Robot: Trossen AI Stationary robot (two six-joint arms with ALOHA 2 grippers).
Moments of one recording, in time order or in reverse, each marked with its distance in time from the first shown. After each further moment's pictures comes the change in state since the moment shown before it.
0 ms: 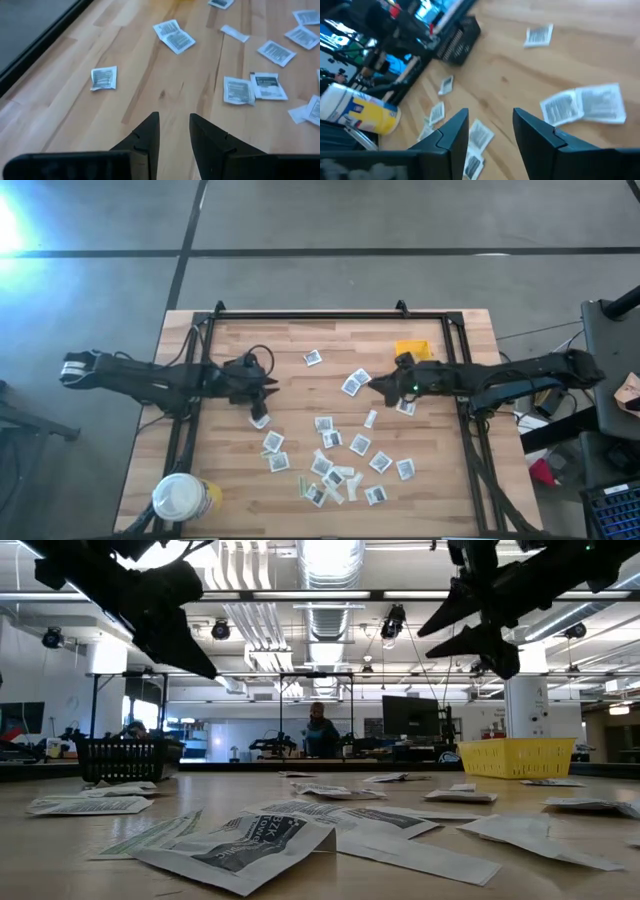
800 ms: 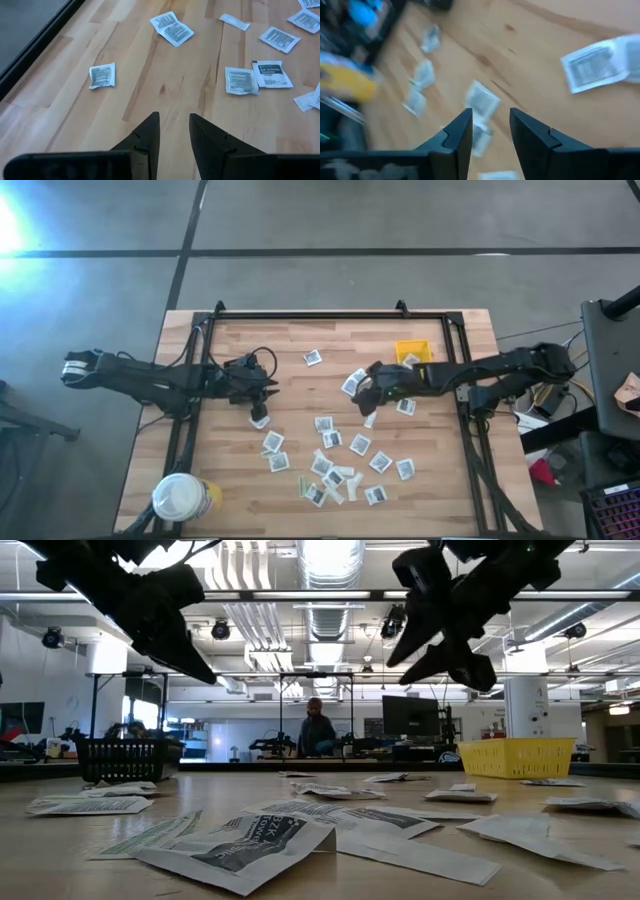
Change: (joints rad) left arm -0.003 0.018 0.000 -0.007 0.004 0.048; right arm -0.003 0.336 0.245 -0.169 -0.176 0.031
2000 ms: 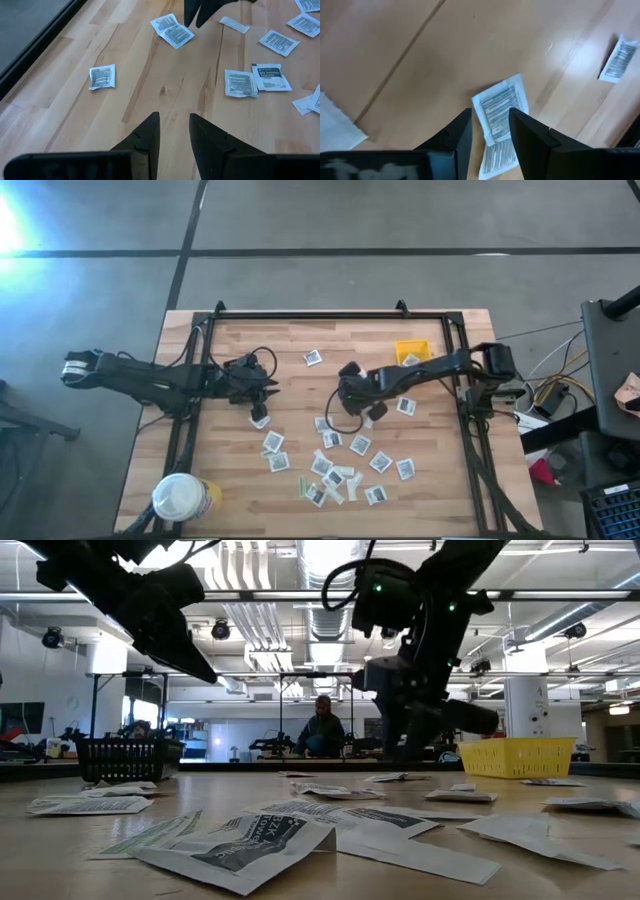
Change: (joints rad) left arm 0.000 0.000 0.000 0.006 -0.001 -0.010; right arm -0.027 0.466 0.308 -0.362 0.260 -1.698
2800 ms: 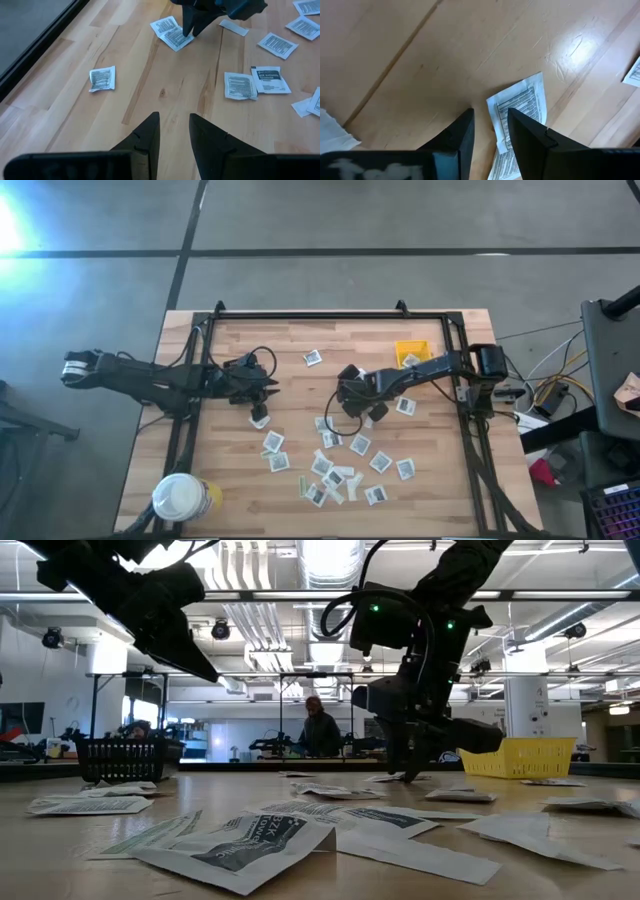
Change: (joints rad) left arm 0.001 0.000 0.000 0.010 -0.001 -0.001; right arm -0.012 0.071 -0.014 0.030 0.017 -0.033
